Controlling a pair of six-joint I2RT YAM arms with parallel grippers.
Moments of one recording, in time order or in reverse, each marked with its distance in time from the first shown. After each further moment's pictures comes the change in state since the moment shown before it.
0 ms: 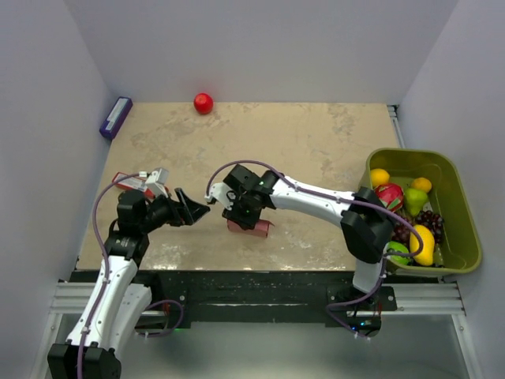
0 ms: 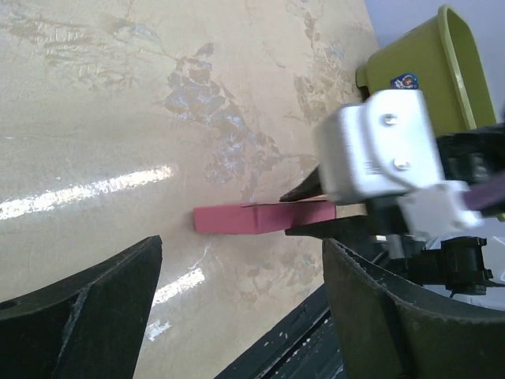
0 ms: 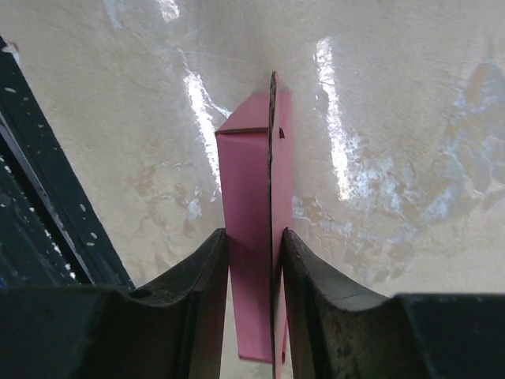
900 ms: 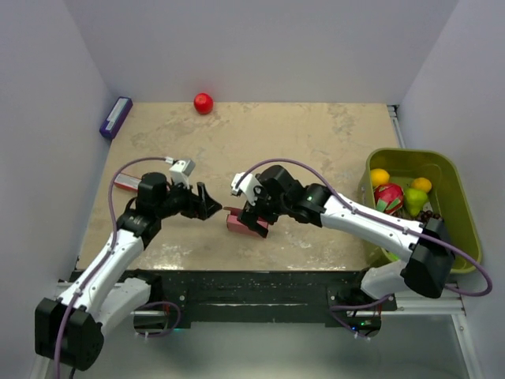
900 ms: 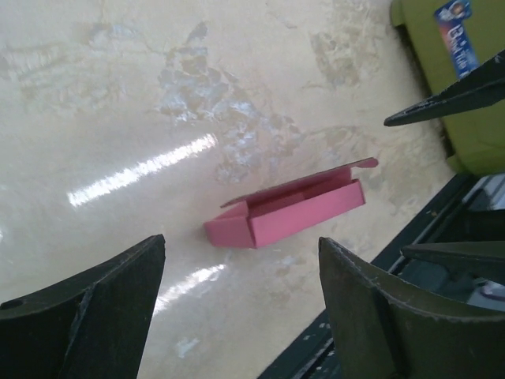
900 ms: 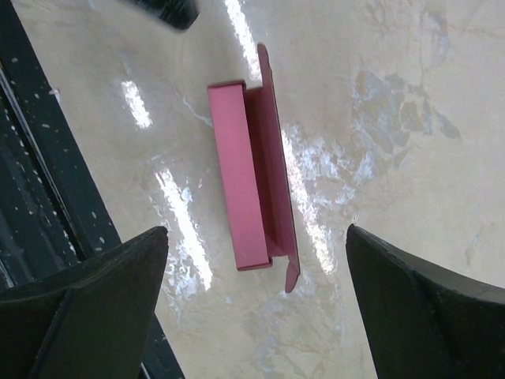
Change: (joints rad) left arm -0.212 0.214 0.110 0.011 -0.145 0.158; right arm -0.034 -0.390 -0.256 0.193 0.037 0.053
